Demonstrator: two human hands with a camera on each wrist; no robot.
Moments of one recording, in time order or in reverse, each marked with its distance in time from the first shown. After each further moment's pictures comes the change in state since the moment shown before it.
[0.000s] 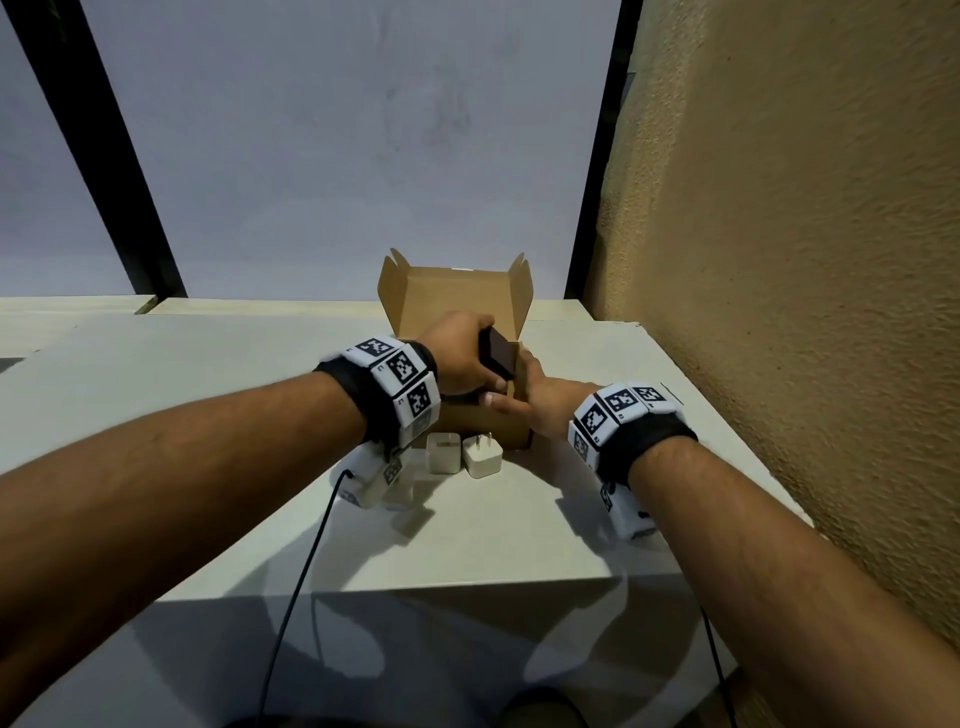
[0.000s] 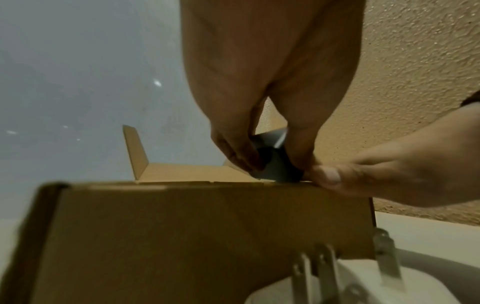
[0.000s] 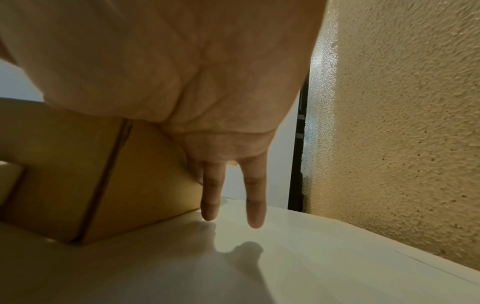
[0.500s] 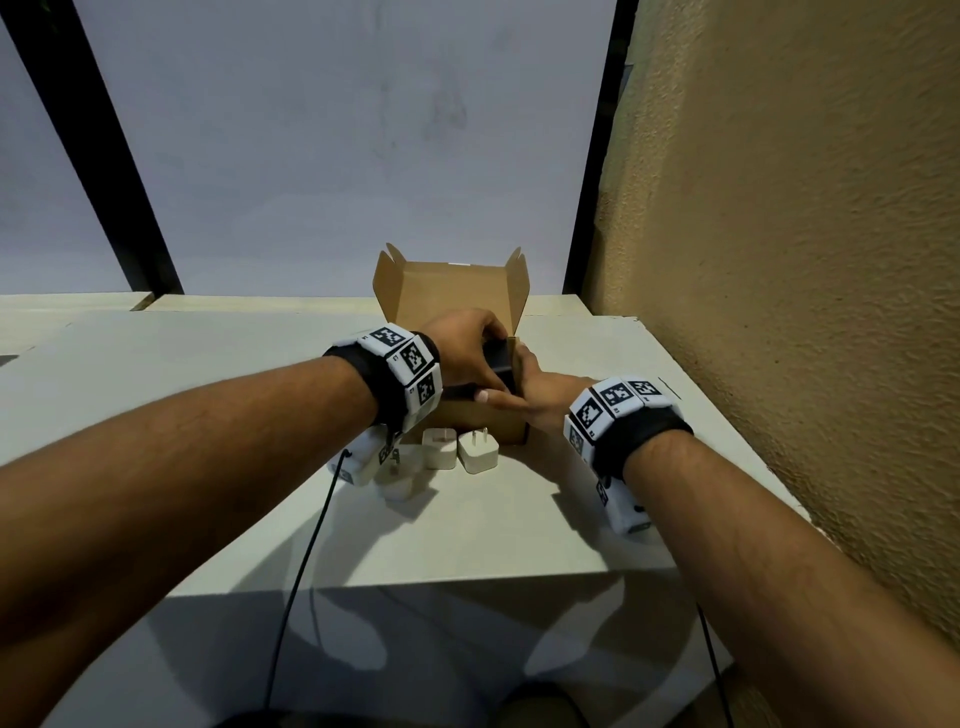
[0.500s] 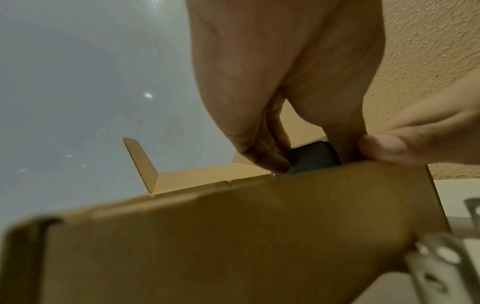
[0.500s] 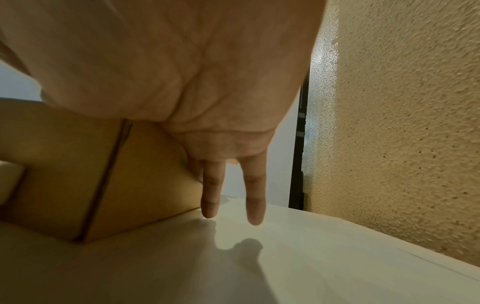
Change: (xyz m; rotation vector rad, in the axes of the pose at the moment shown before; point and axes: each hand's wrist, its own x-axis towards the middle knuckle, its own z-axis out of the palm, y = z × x) left_hand 0.008 0.005 -0.001 0.117 -0.072 0.034; right_hand 0.005 0.002 0.002 0.157 -0.080 -0.035
